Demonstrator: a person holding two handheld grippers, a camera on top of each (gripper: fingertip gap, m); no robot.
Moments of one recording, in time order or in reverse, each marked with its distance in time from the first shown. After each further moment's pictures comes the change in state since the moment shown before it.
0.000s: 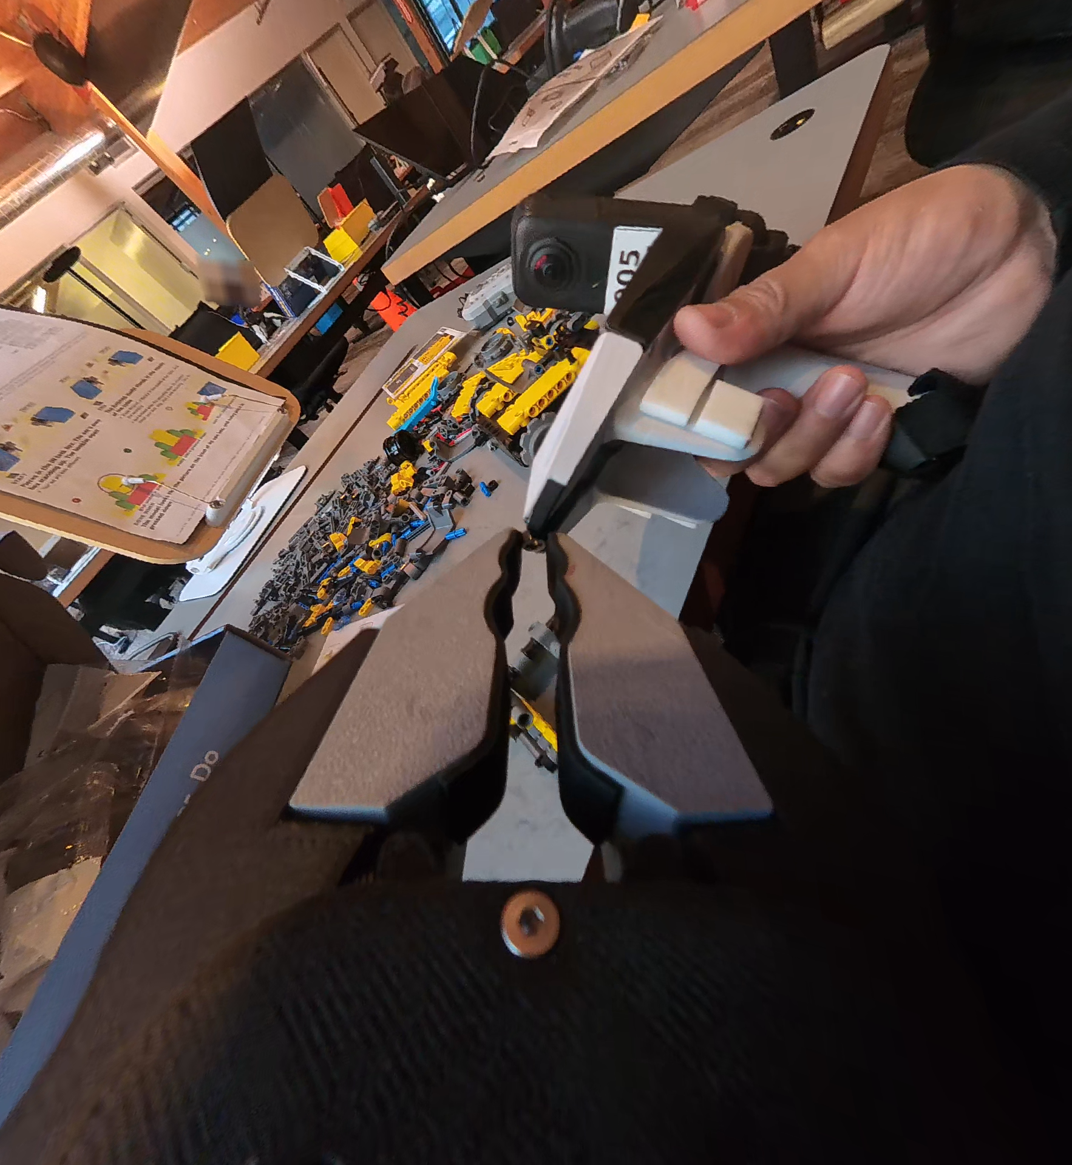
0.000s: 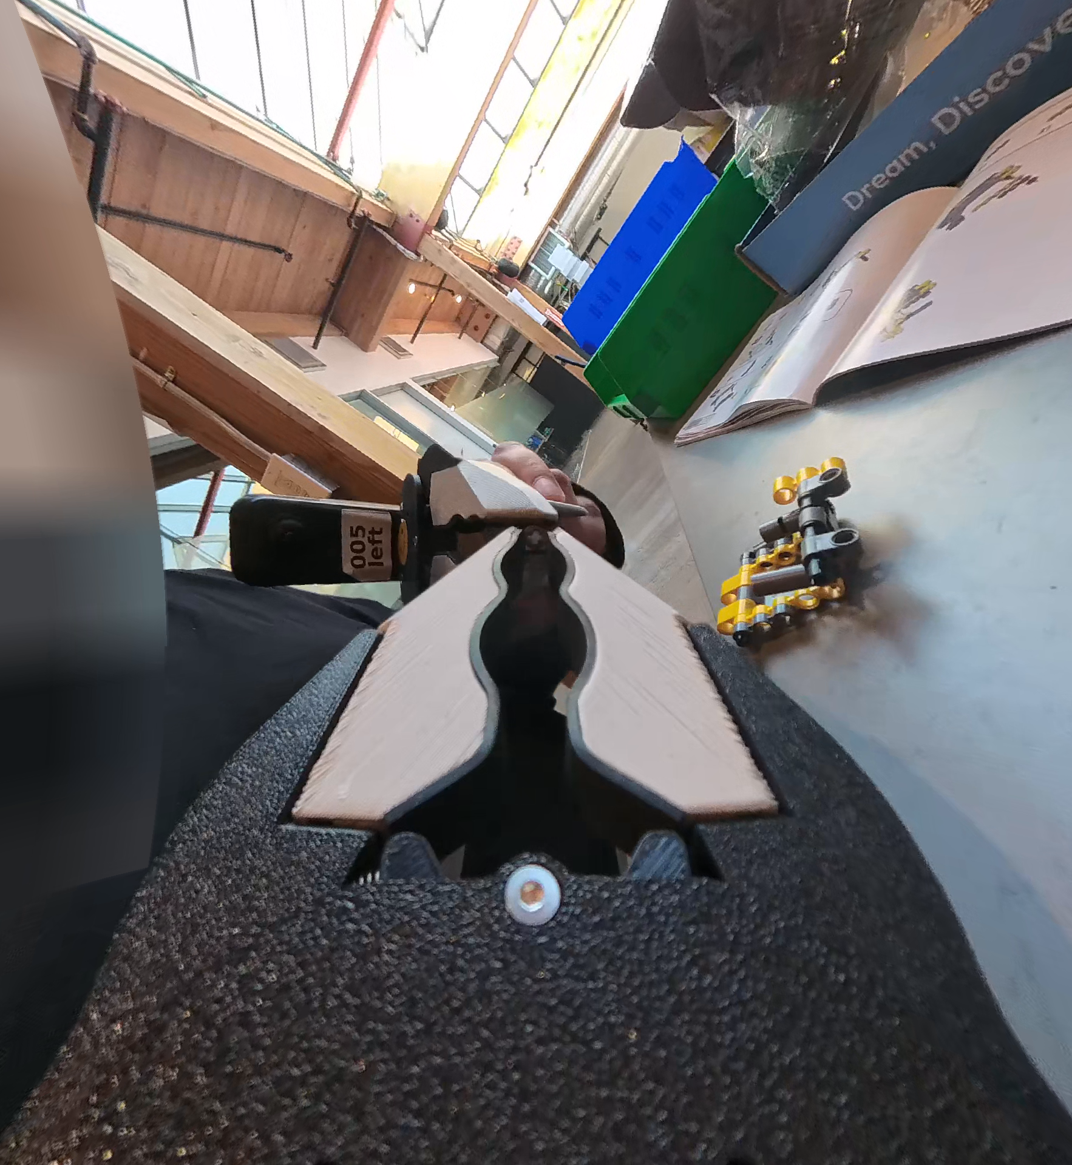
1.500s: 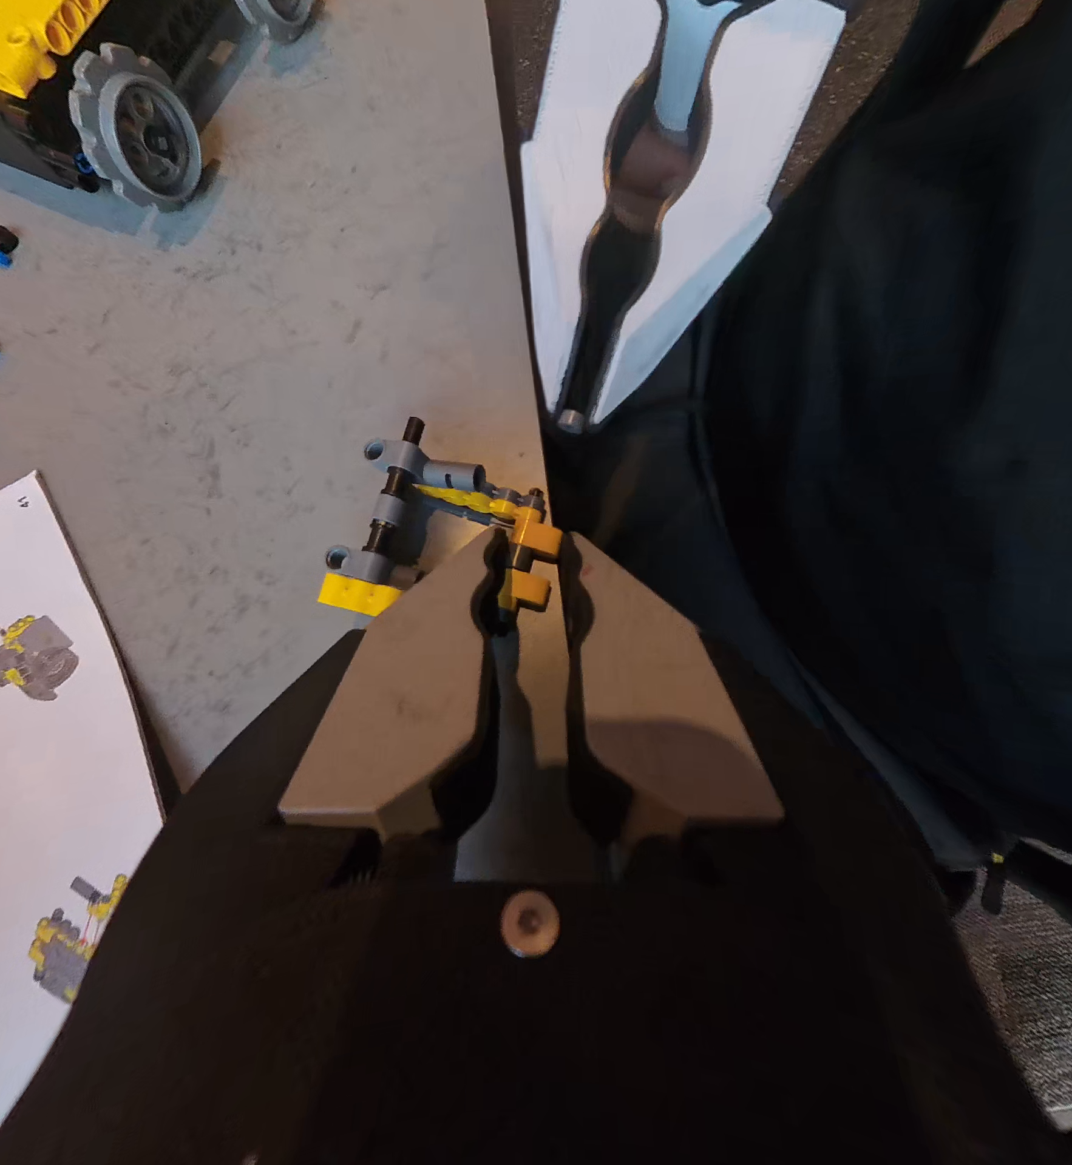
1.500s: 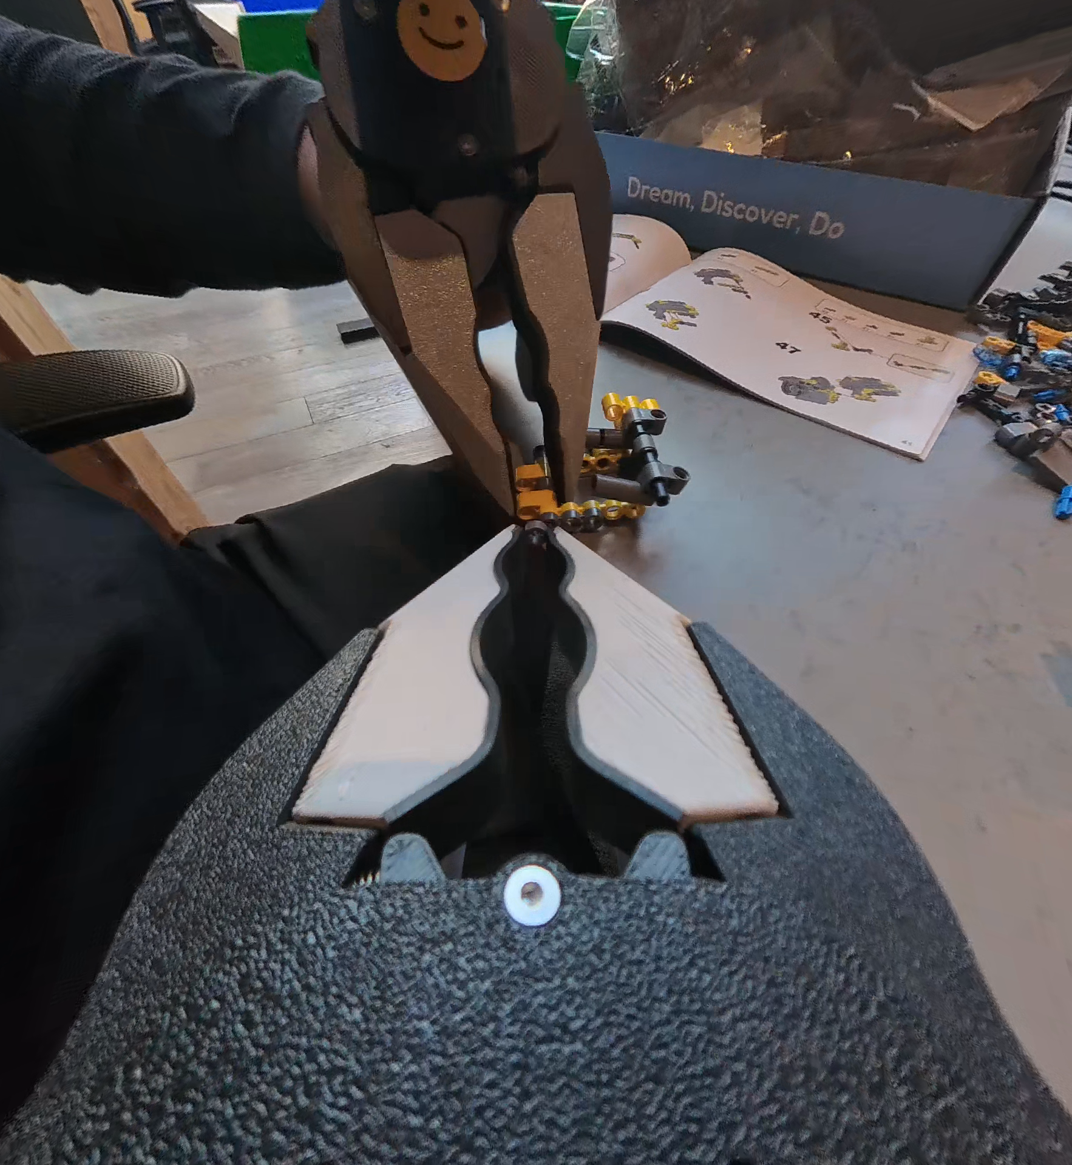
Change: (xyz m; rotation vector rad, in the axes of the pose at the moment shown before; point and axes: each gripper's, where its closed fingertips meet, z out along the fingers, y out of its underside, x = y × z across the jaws) left arm 0.041 0.078 0.000 -0.323 0.829 -0.147; right arm 0.050 0.046 -0.022 -0.233 0.645 -0.885
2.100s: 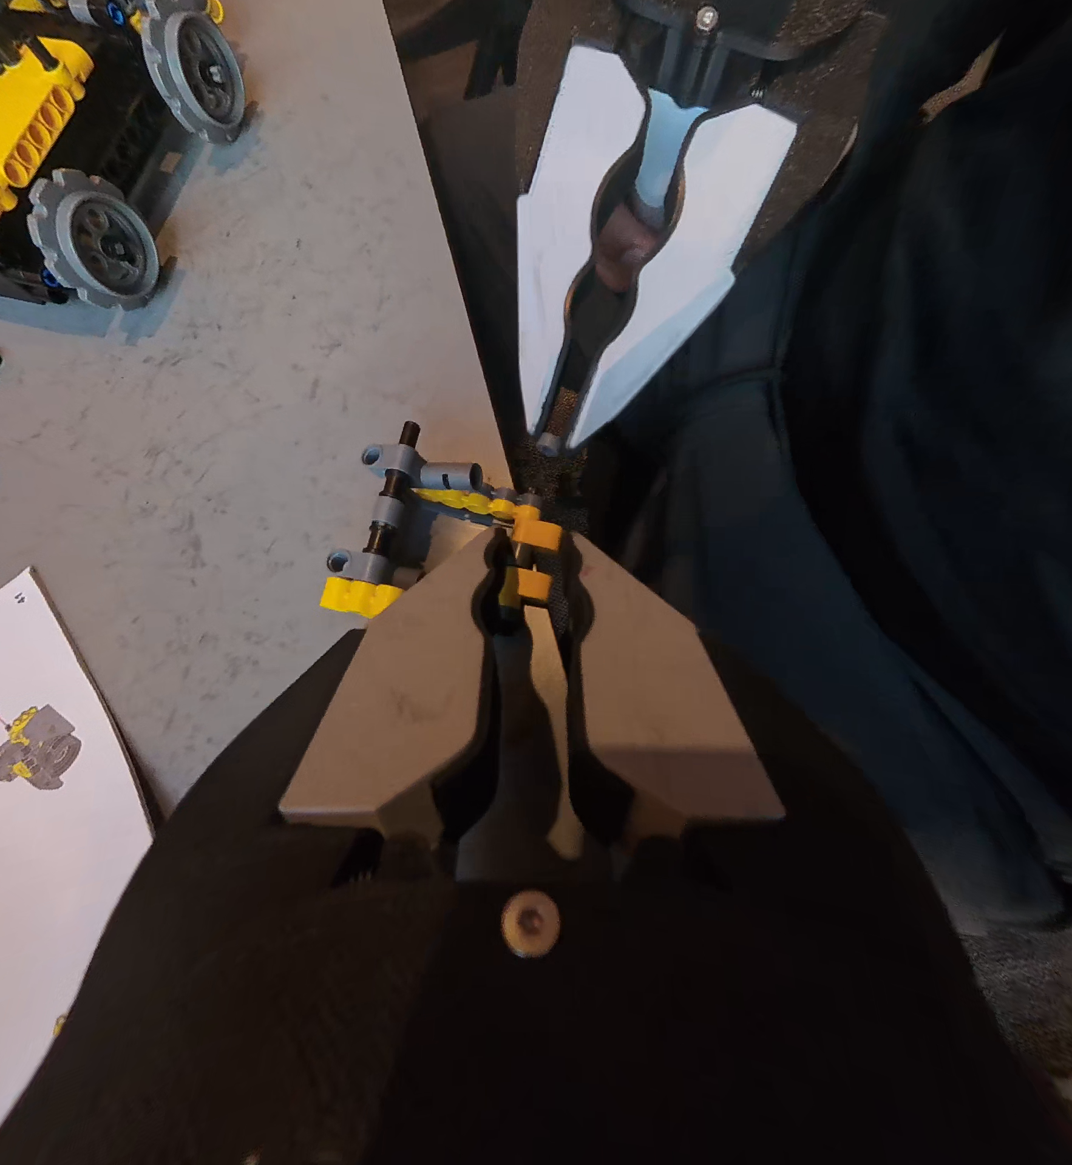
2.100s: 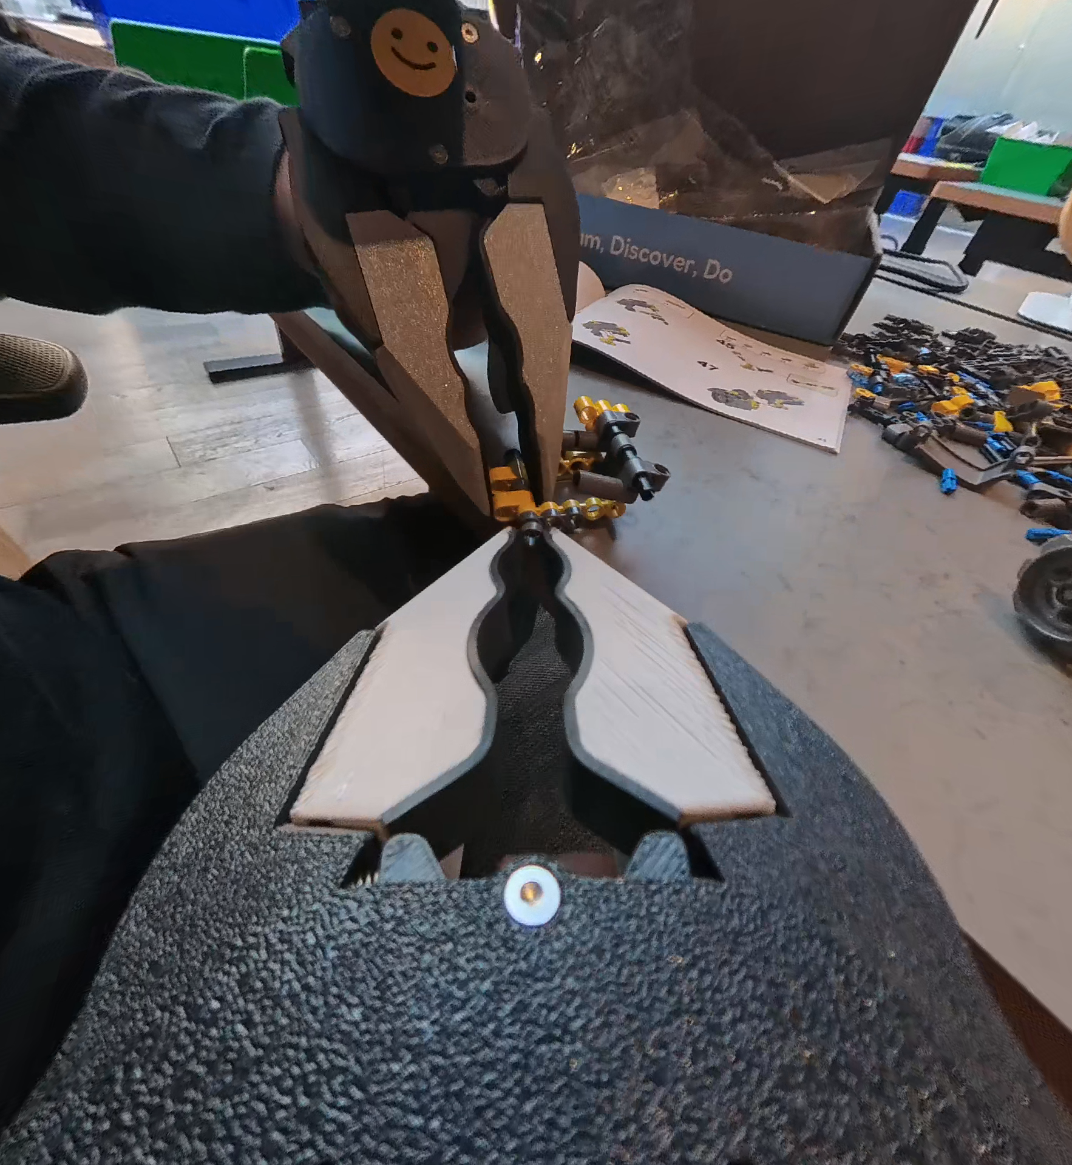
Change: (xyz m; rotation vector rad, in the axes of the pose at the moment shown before) left arm 0.008 -0.003 0.004 0.068 0.046 0.148; right arm -0.002 0.008 0.000 0.088 0.220 -0.062
